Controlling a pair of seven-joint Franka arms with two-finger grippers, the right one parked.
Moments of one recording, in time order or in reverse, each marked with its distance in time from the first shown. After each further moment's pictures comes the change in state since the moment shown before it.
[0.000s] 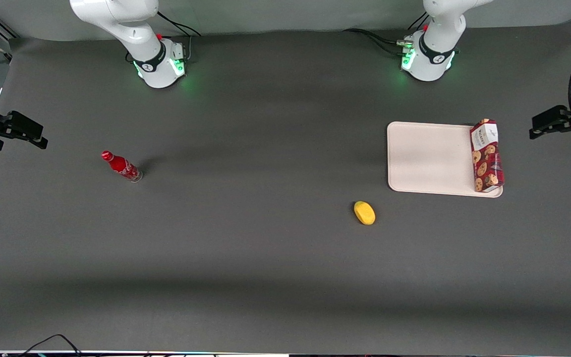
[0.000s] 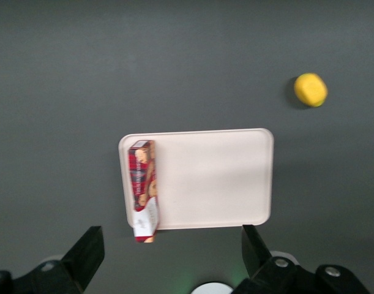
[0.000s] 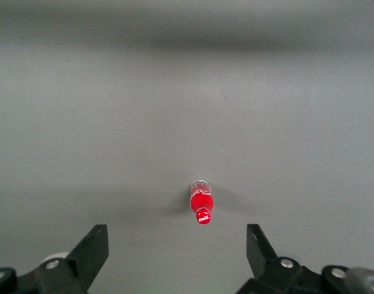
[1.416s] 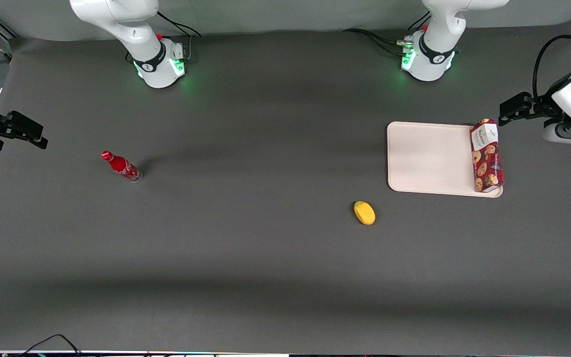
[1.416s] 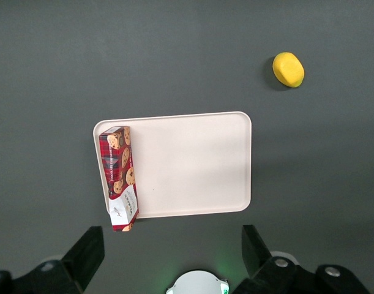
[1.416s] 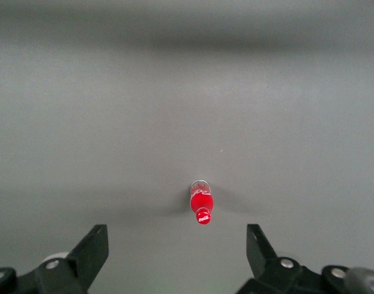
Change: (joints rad) arm -0.299 -0.087 0.234 -0.126 -0.029 0.009 -0.043
